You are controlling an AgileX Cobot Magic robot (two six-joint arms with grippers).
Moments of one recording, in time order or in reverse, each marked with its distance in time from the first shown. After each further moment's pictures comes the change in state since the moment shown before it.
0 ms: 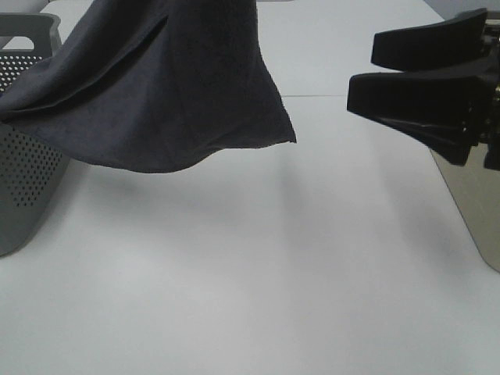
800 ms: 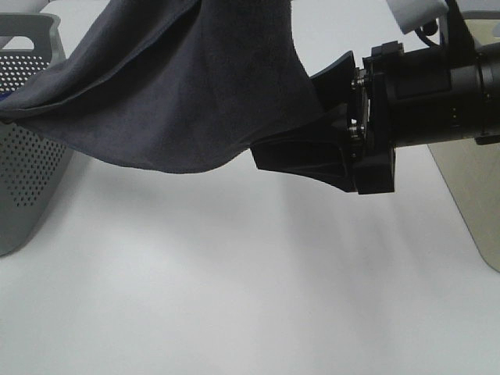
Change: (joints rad) left arm -0.022 0.005 0.000 -0.036 -0.052 0.003; right arm 0.300 0.246 -0.188 -0.166 -0.226 0.099
